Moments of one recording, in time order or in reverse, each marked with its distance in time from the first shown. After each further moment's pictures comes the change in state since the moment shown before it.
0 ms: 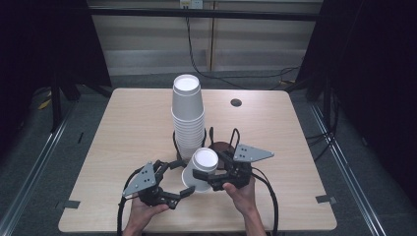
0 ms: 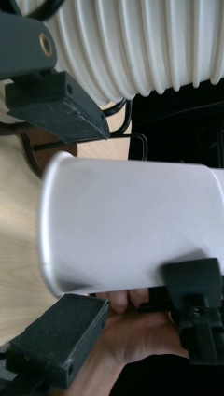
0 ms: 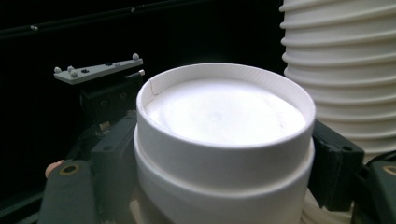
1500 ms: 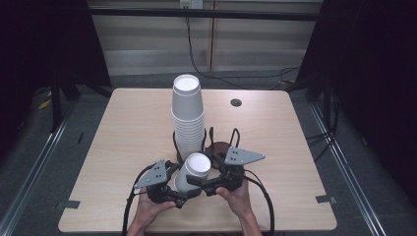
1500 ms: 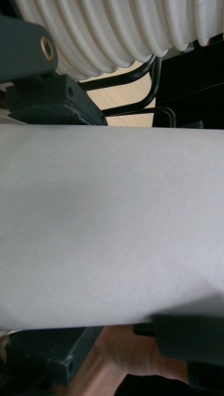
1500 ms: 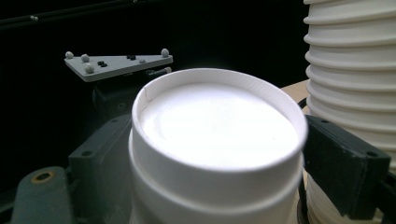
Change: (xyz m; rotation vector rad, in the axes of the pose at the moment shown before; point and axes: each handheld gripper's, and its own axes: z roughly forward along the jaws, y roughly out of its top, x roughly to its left) left arm 0.005 -0.005 0.019 0.105 -0.052 -0.043; right arm 0.005 -0.009 0.015 0.025 0.012 -0.008
